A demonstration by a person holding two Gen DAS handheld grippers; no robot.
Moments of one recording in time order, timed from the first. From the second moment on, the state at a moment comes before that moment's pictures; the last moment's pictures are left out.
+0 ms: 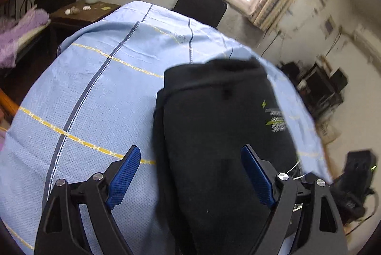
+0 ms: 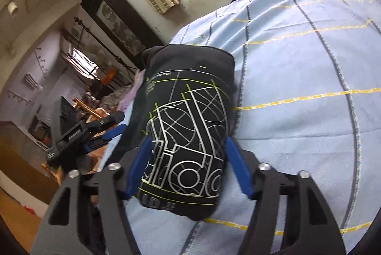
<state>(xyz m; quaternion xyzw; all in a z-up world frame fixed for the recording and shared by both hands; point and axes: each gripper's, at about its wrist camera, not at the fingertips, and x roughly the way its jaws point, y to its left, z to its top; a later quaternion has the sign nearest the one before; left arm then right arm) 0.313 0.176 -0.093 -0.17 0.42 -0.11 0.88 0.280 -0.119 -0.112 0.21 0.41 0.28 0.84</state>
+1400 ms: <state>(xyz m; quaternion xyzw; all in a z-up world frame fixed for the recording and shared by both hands) 0.332 0.164 -0.155 -0.27 0.49 -0.28 0.78 0.322 -0.090 -0.158 0.29 0.48 0.32 0.76</state>
